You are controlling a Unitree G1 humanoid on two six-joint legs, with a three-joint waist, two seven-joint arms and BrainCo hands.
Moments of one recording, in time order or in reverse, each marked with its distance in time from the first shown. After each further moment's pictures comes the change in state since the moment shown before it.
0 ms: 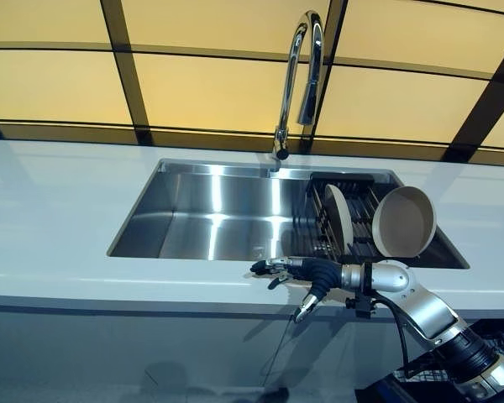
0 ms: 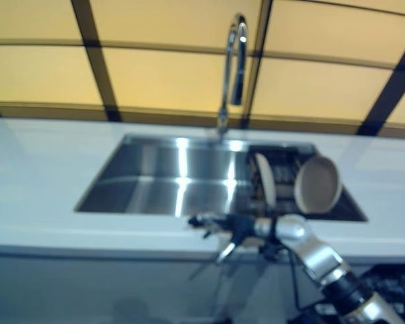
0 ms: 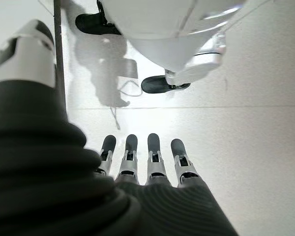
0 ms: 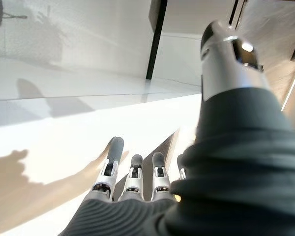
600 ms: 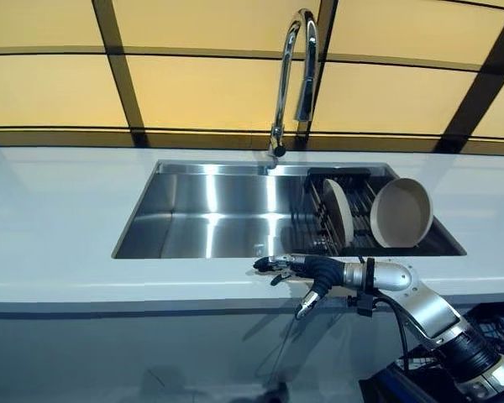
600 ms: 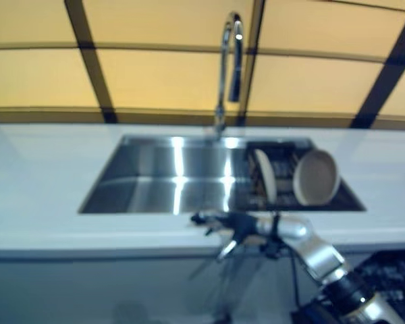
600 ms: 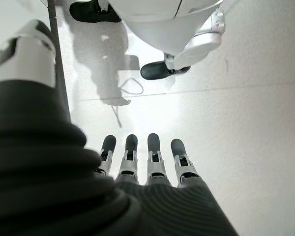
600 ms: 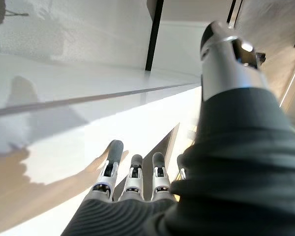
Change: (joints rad) left arm -0.005 0.006 -0.014 -0.010 0.013 -0.021 0.010; right arm 0.010 0.004 -0.020 0.000 -0.004 0.009 0.000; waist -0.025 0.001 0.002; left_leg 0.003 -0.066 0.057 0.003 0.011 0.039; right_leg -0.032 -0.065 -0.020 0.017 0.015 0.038
